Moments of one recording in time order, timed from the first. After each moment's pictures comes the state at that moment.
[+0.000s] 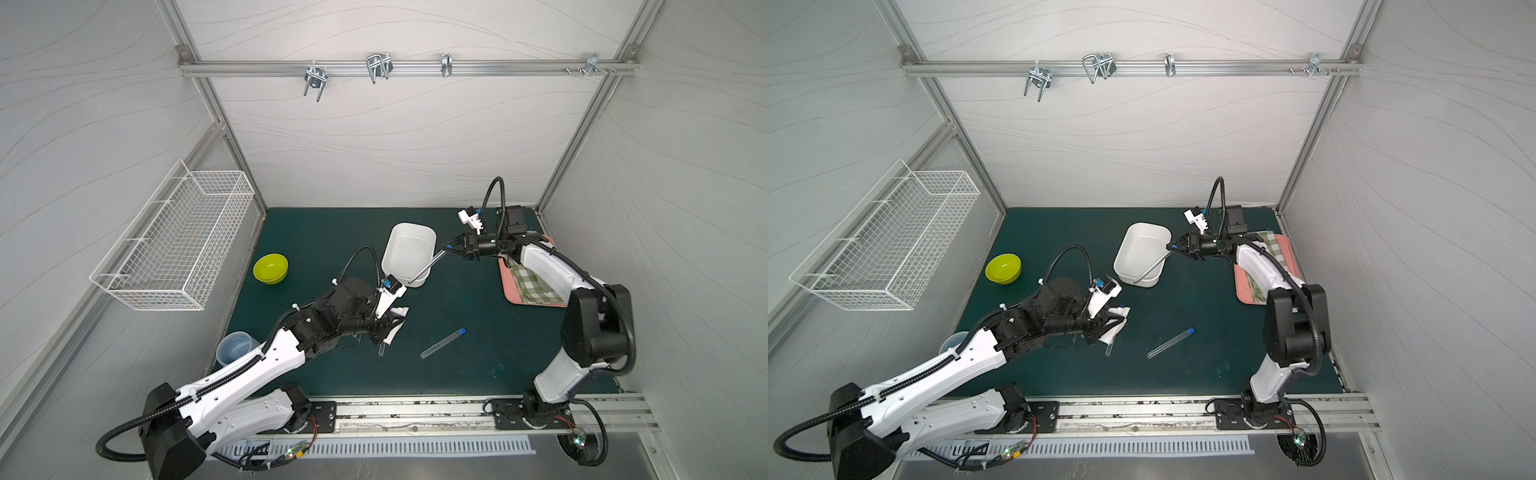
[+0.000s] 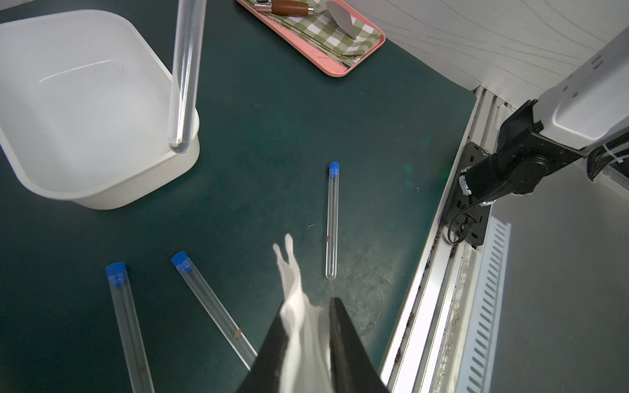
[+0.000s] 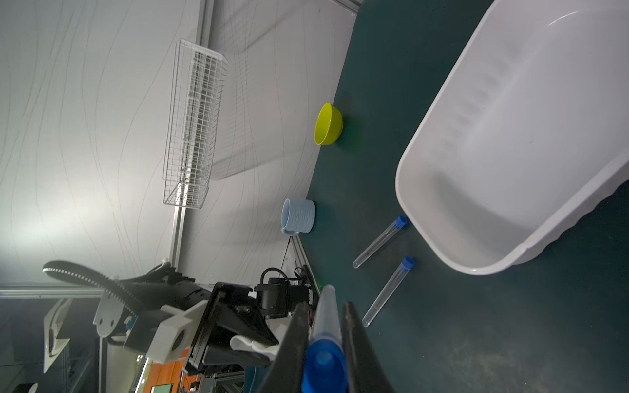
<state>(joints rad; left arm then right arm) -0.81 1.00 0.78 -0.44 0.27 -0.08 0.21 1.75 1.35 -0.40 -1.18 0.39</state>
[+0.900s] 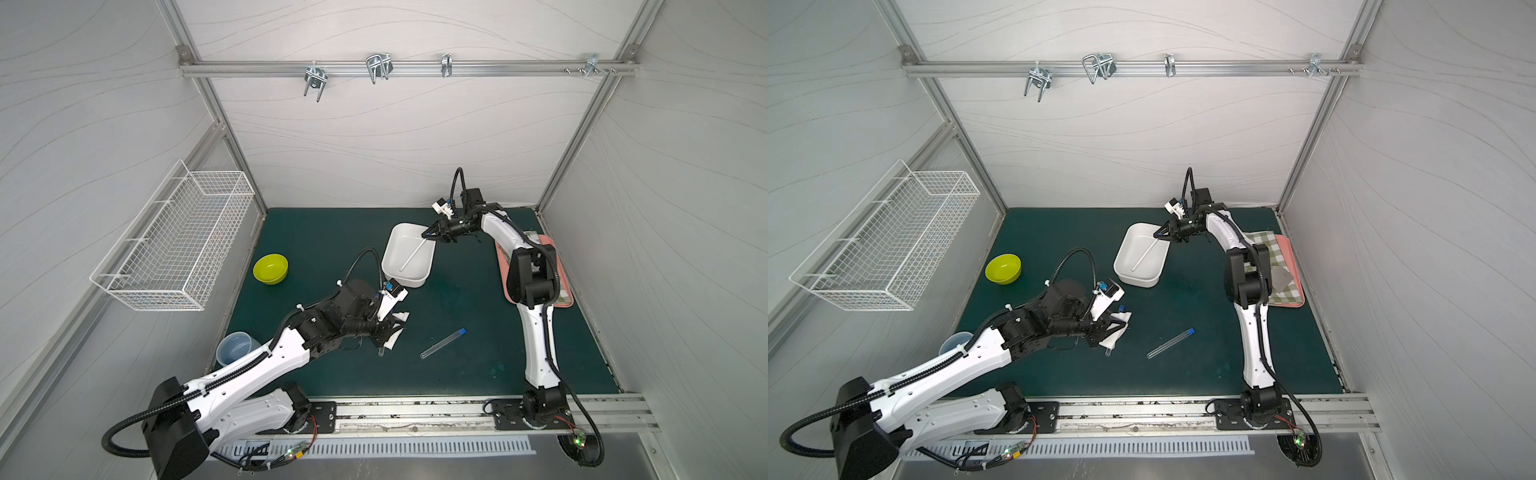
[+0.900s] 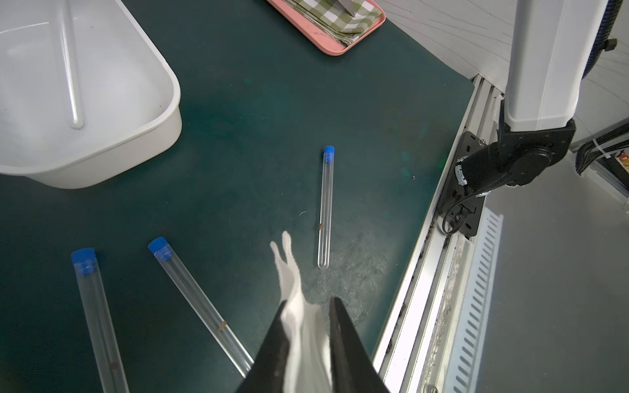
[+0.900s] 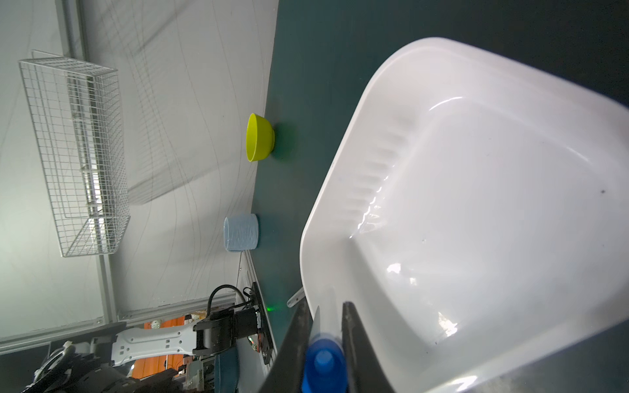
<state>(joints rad) -0.81 1.03 0.76 -0.43 0.31 -0.11 0.27 2.38 2.13 -0.83 -1.04 0.19</state>
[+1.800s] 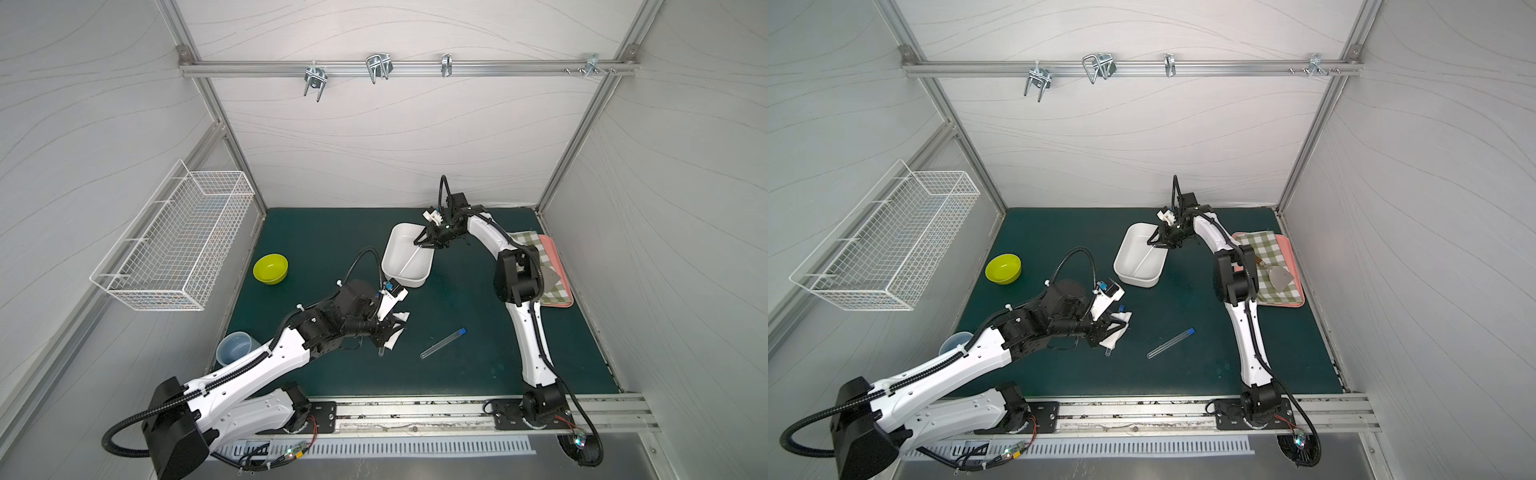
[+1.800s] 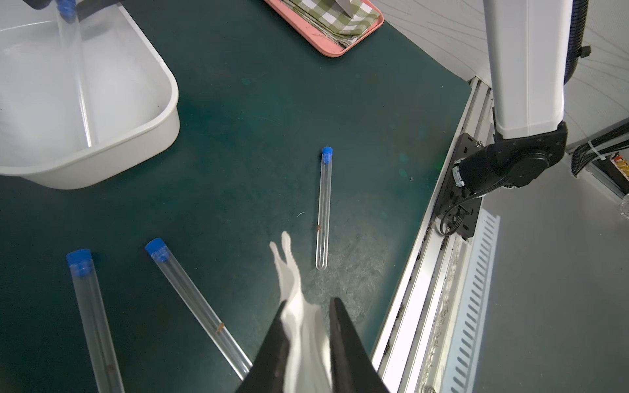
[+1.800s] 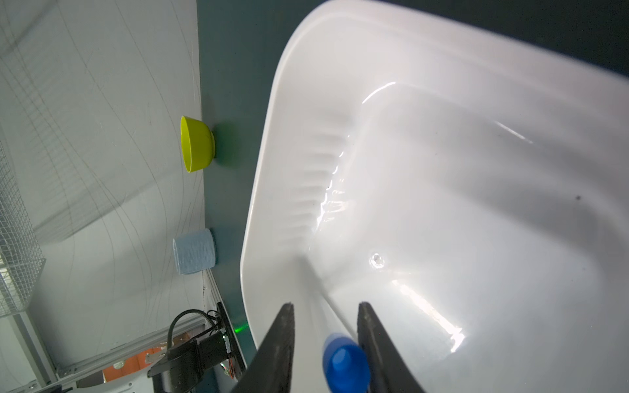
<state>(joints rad) -0.81 1.03 0.76 -0.42 0.31 -0.12 0.33 2.51 2.26 -0.90 -0.87 0.24</state>
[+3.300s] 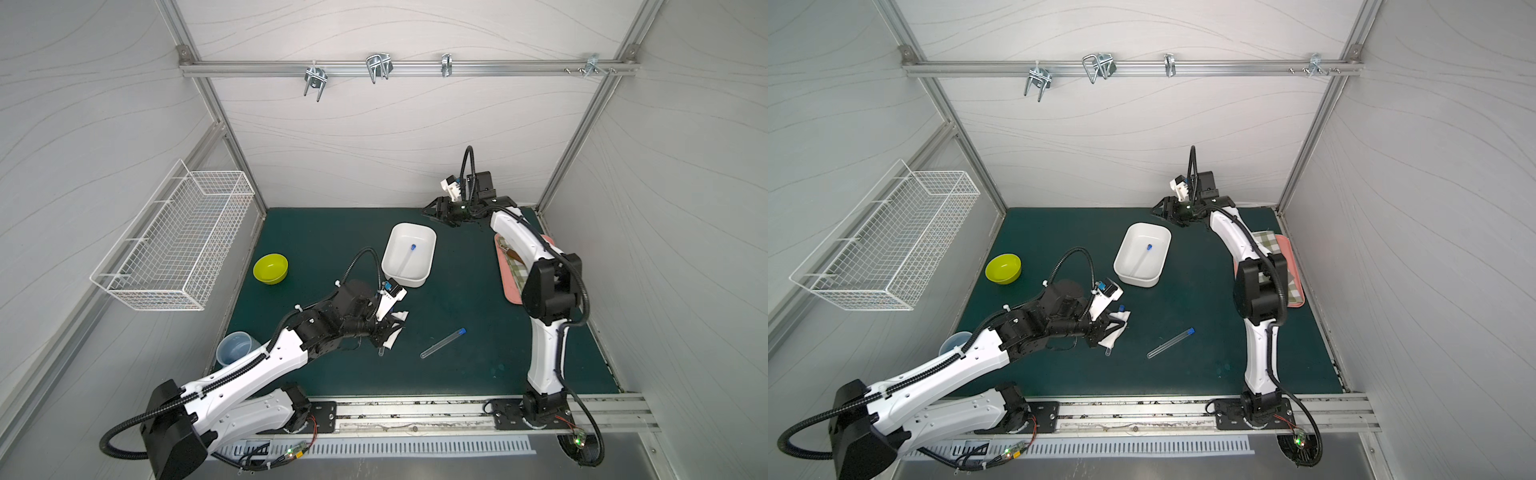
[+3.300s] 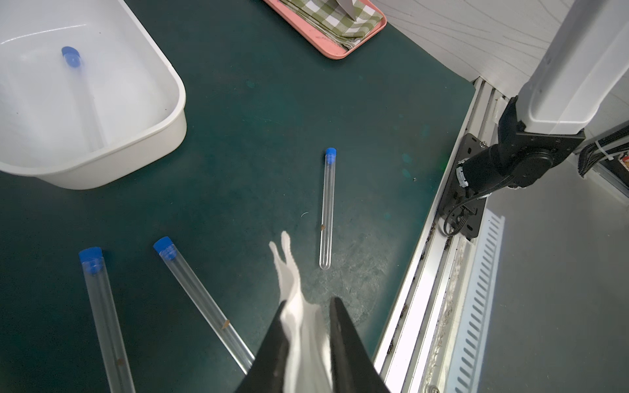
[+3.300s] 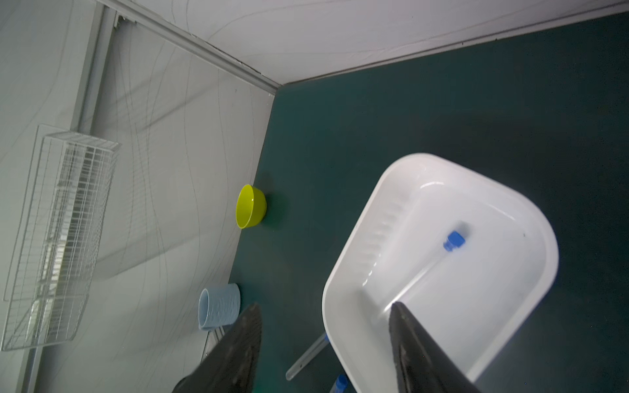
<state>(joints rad) -0.81 1.01 0.76 -0.44 0.29 -0.11 0.31 2.01 1.85 -0.56 -0.76 0.44</state>
